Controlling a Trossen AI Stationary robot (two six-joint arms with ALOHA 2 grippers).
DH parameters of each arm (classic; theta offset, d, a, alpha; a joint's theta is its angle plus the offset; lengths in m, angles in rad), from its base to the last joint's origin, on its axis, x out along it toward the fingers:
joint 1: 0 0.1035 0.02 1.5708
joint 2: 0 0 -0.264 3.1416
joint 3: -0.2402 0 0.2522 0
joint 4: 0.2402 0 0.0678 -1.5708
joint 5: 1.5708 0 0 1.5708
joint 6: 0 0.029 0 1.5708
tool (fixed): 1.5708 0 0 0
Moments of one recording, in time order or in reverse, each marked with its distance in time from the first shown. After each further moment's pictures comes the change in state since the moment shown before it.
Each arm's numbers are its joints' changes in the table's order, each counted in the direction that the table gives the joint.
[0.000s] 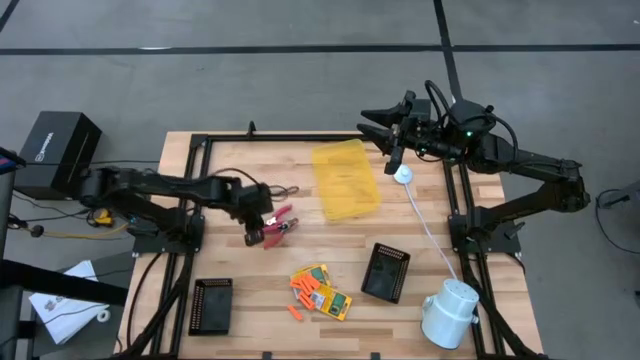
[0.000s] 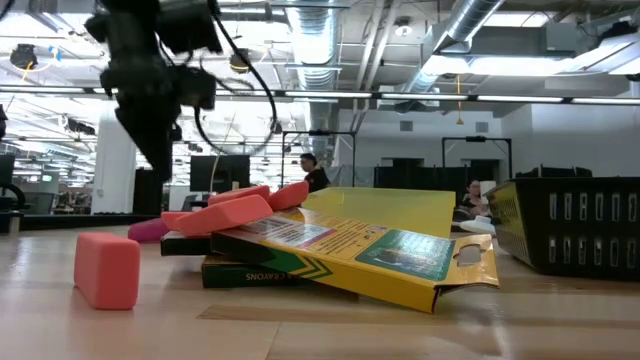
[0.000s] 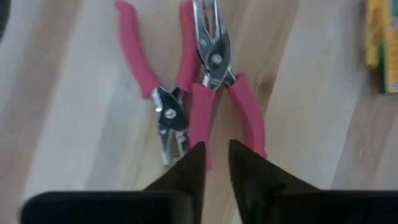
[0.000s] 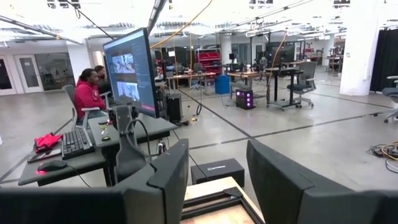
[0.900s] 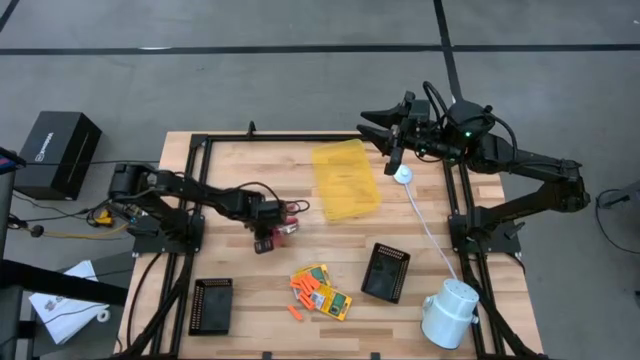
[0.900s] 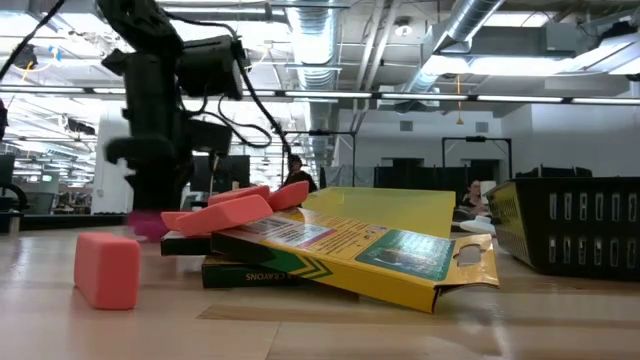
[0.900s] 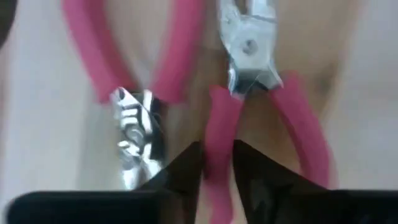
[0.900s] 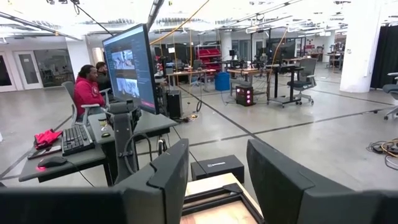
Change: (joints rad) left arm -0.051 -0.245 0.006 -0.144 -0.096 0.056; right arm 0.000 0.000 0.000 0.015 0.000 0.001
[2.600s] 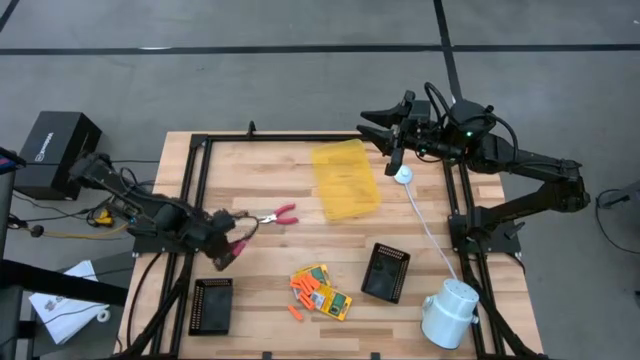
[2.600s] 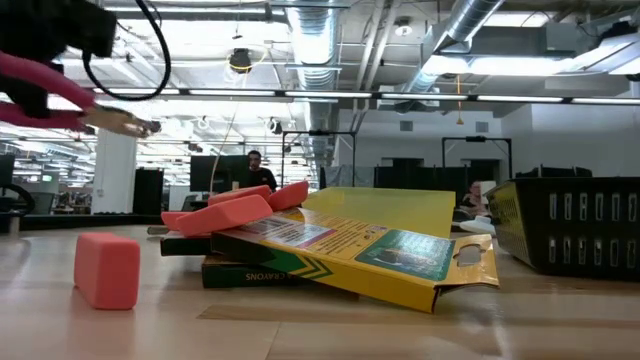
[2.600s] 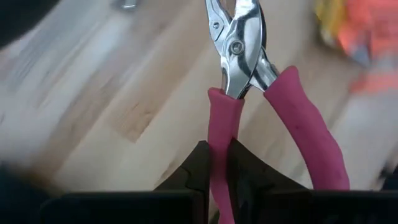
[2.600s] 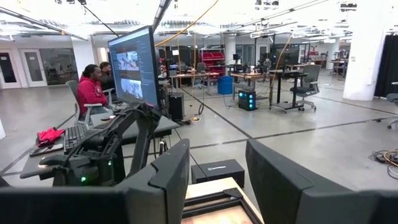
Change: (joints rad) left arm -0.554 0.606 -0.005 0.506 -0.122 -0.910; right arm 0.001 0.000 0.000 -0.015 -0.025 -0.029
